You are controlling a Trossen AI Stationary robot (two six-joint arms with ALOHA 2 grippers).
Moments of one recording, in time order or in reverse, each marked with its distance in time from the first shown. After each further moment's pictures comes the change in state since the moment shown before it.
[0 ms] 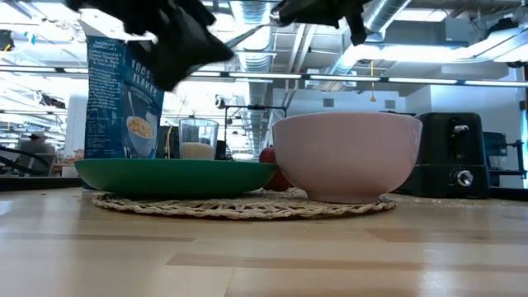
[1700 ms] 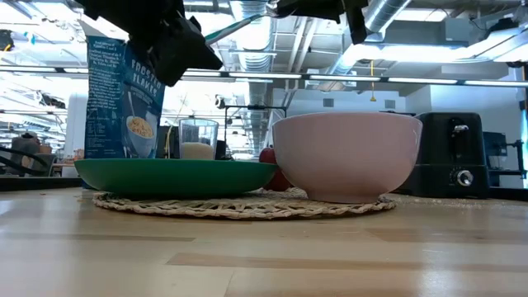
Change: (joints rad) left arm 0.081 -0.102 0.032 -0.530 0.174 -0.562; right arm 0.050 0.015 0.001 0.014 -0.034 0.052
